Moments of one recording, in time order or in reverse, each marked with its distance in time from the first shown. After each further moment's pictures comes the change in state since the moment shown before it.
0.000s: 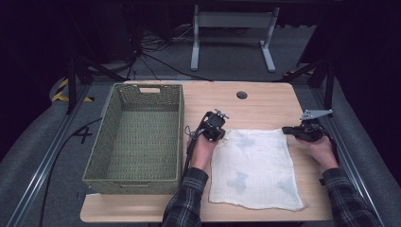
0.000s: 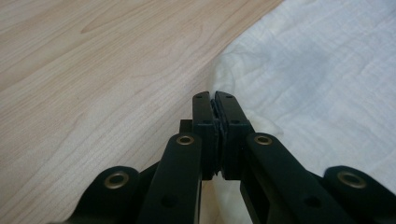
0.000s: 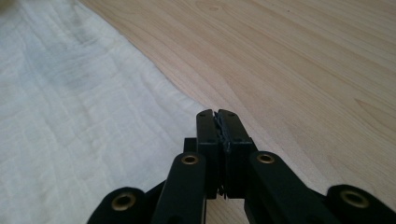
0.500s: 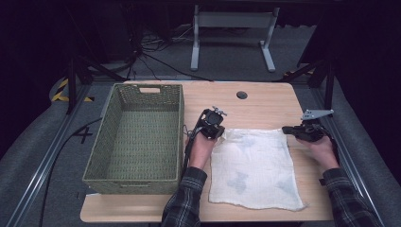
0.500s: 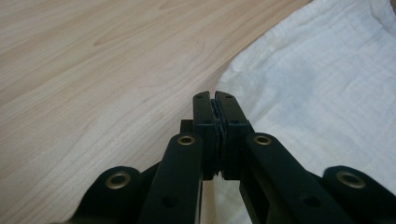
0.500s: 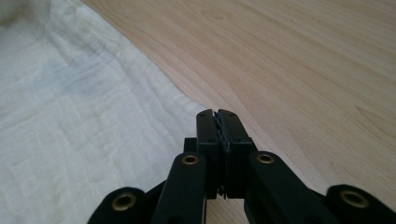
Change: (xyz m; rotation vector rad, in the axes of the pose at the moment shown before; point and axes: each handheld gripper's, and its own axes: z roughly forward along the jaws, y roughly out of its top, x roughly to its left) left arm 0.002 0.003 -0.017 -0.057 -0.012 -0.045; right arm 0.004 0.003 -0.007 -0.027 0.007 -0.008
